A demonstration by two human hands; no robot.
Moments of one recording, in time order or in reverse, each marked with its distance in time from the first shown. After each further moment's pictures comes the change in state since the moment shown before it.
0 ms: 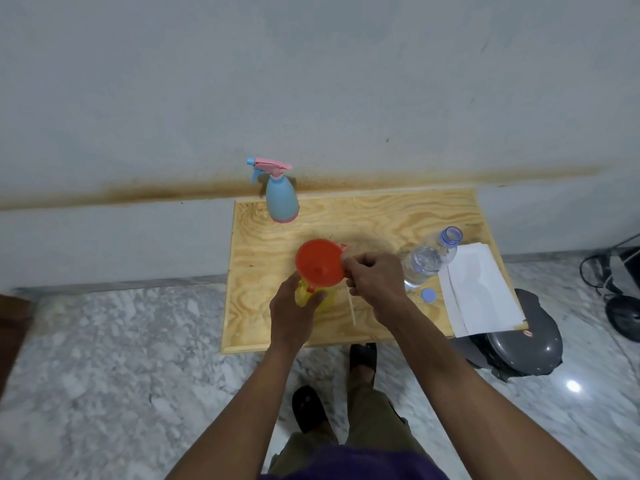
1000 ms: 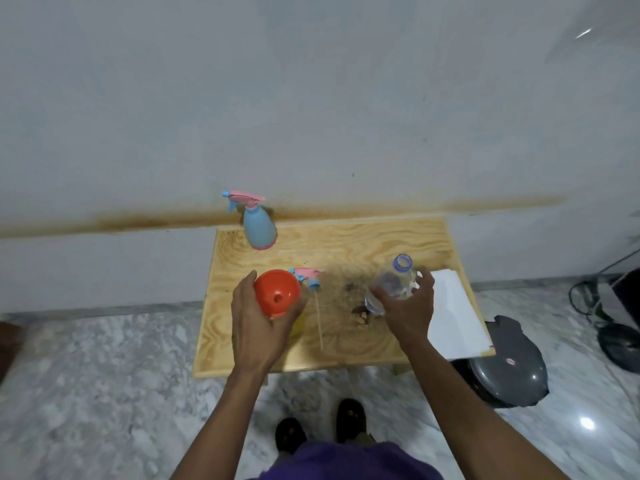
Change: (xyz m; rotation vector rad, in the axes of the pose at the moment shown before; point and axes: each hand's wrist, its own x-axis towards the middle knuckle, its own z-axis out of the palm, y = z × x) left_hand -0.033 0.088 -0.015 0.077 0.184 0.055; right_hand 0.054 0.071 -0.107 -0.116 0.380 -0.122
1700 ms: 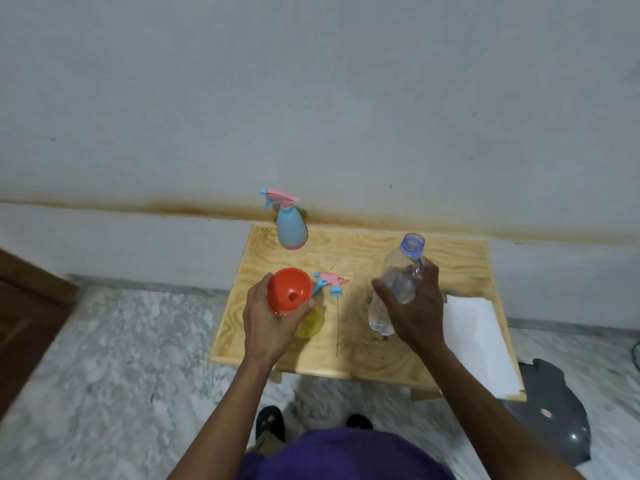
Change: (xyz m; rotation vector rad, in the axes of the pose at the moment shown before) left_hand 0.007 -0.013 0.005 -0.020 0.118 -0.100; right_hand 0.003 -0.046 -0.004 0.066 -0.234 -0.569
